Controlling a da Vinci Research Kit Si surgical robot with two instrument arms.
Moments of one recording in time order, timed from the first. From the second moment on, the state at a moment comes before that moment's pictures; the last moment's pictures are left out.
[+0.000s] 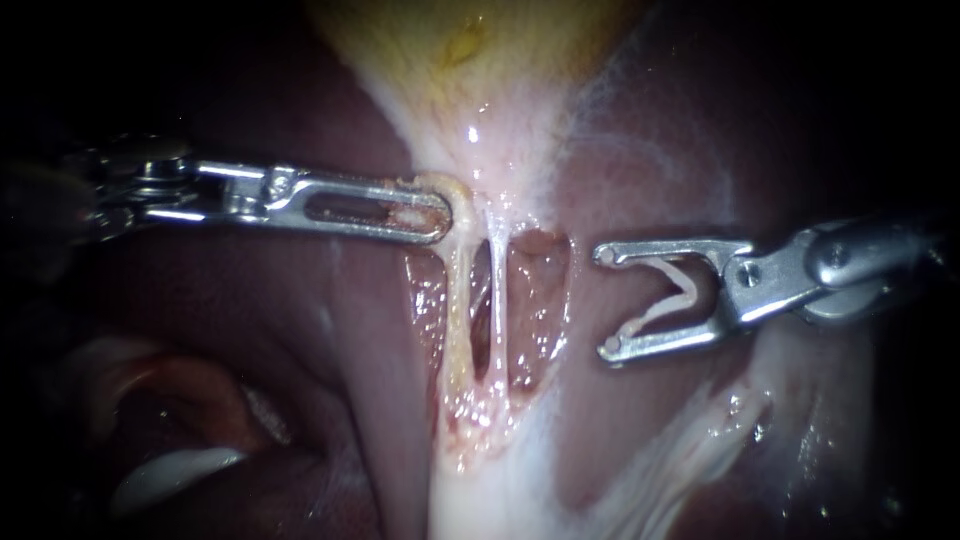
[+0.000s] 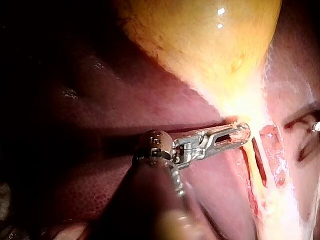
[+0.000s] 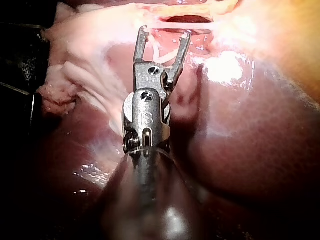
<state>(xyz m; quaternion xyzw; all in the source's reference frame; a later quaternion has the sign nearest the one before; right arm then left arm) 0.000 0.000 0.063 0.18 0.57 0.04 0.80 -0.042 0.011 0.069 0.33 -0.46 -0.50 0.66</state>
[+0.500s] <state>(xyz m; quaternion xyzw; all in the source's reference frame) 0.000 0.000 0.063 0.18 0.57 0.04 0.80 -0.038 0.011 0.062 0.34 -0.46 -0.51 0.65</state>
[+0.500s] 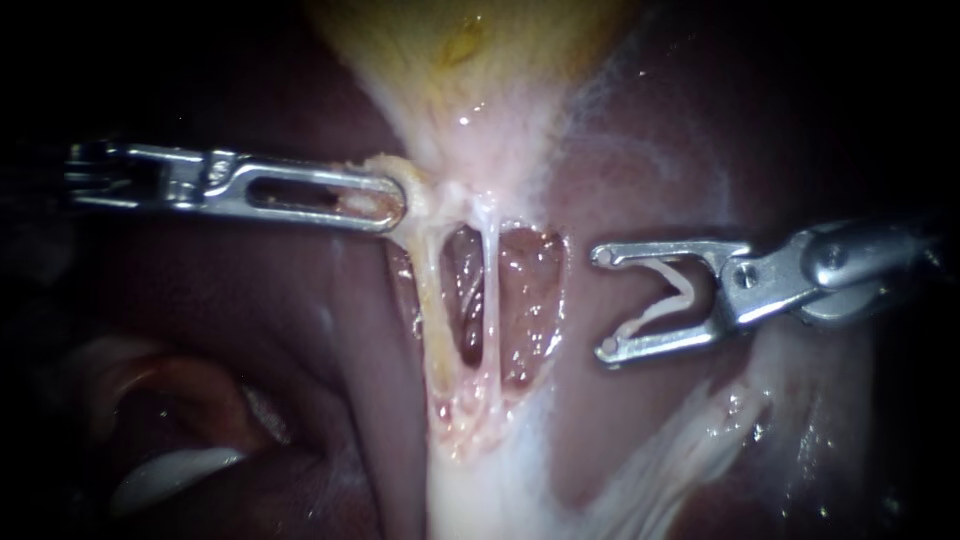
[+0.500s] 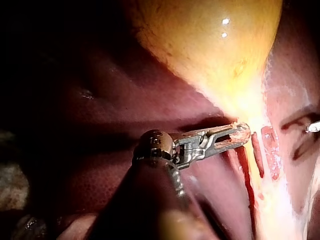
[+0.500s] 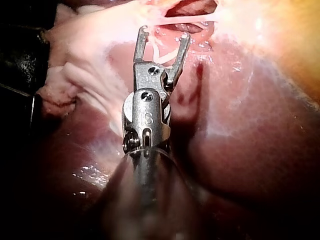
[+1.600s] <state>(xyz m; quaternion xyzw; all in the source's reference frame) 0.011 -0.006 0.070 0.27 0.54 0.14 0.79 -0.038 0.011 0.060 0.33 -0.46 -0.51 0.65</state>
